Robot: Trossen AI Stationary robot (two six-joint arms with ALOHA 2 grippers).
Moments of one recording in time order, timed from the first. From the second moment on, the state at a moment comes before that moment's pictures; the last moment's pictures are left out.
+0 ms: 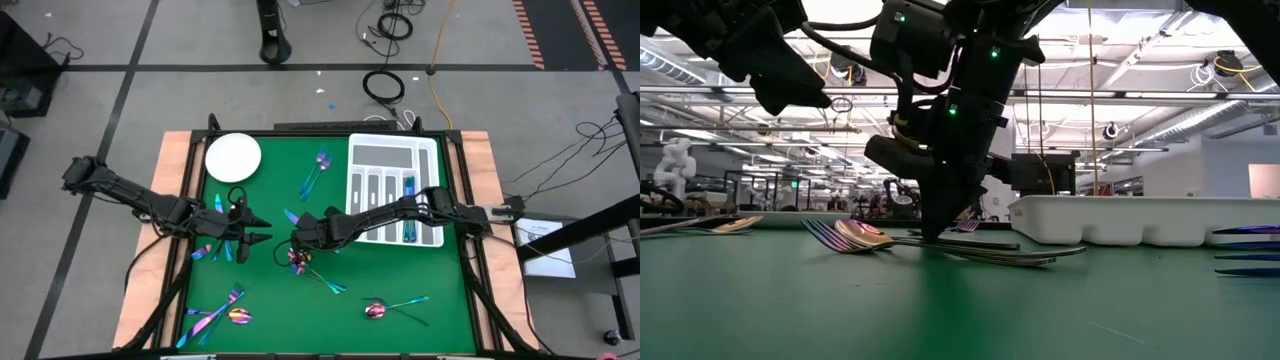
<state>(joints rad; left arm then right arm) -0.34 0.88 0.45 -0.10 -0.32 -0.41 0.14 2.28 1.70 -0.70 0.34 0.76</state>
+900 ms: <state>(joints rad) -0.34 0.87 0.45 -0.09 -0.32 -0.41 0.15 2.23 1.70 -0.75 0.36 0.74</state>
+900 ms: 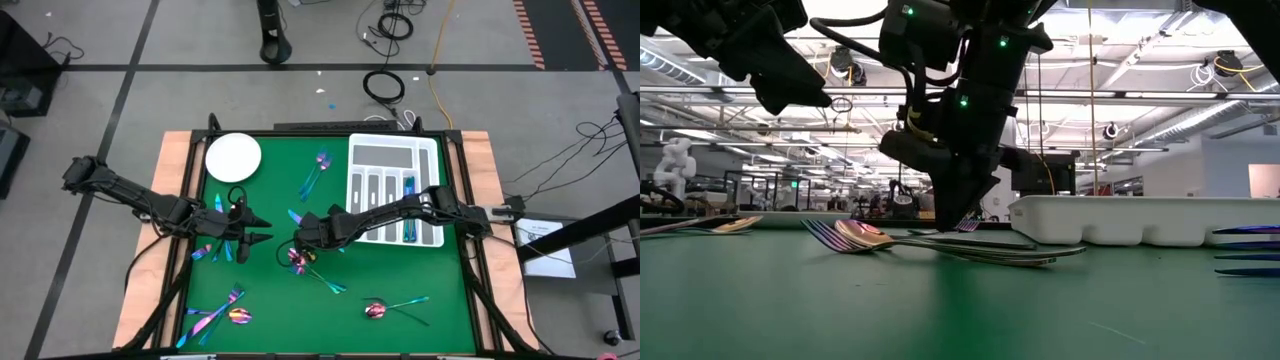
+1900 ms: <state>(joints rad) -0.34 0.87 0.45 -0.09 -0.32 -0.39 0.13 2.28 1.65 -0.71 0.27 0.77</state>
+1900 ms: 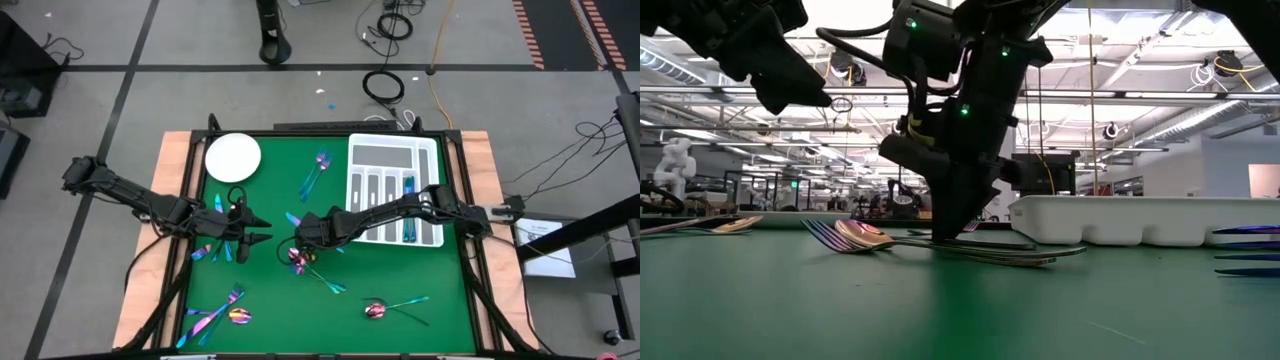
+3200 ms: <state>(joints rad) -0.33 0.87 0.46 -0.08 -0.32 -0.31 0.15 2.16 1.61 -0.70 0.29 0.72</state>
